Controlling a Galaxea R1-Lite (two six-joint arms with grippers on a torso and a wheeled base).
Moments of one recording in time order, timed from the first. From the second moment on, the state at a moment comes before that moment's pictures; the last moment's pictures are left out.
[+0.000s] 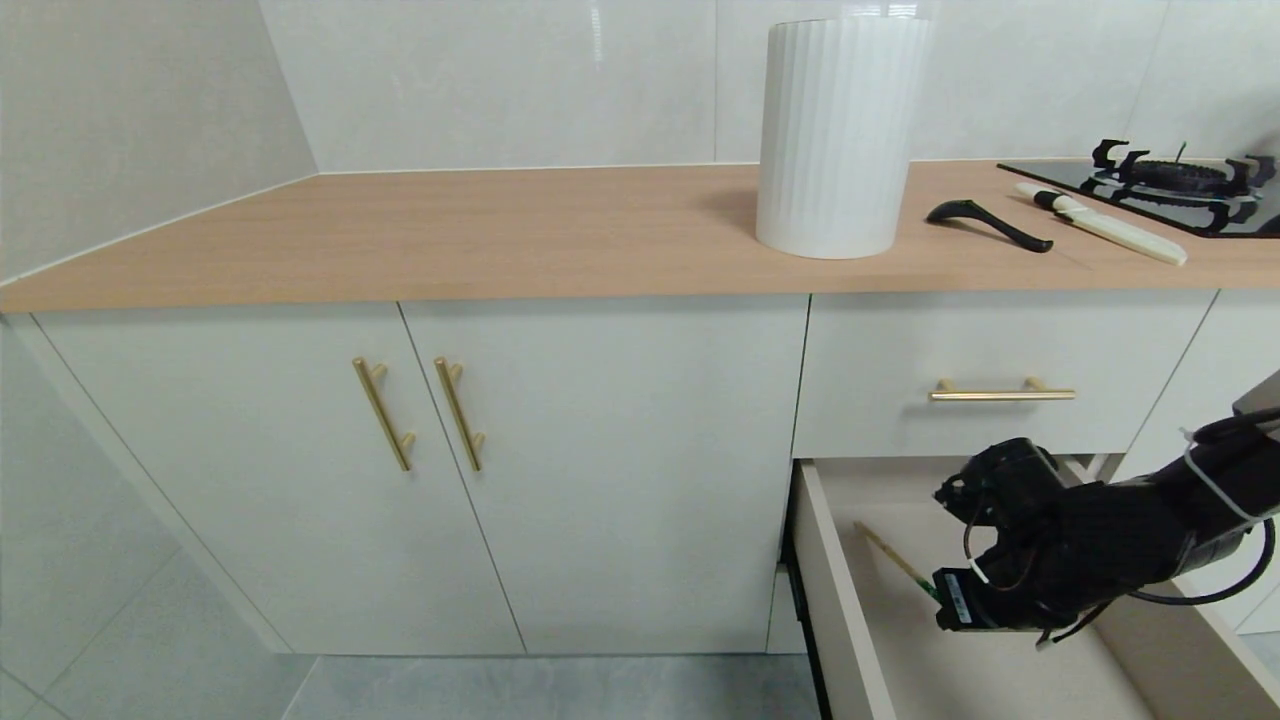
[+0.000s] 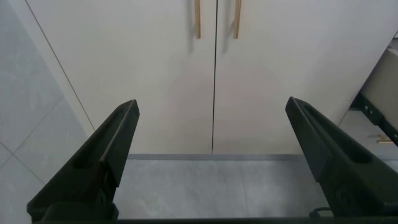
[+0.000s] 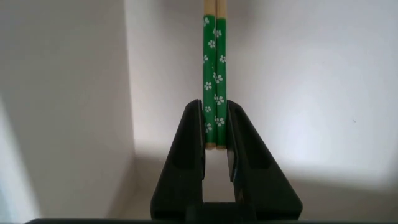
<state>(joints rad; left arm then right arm) 0.00 0.00 0.00 0.00 0.01 0.00 0.26 2.03 -0.82 -0.05 0.03 0.22</state>
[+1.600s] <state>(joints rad) 0.00 0.00 0.00 0.00 0.01 0.00 0.28 2.00 -0.64 -0.33 -0.08 0.16</state>
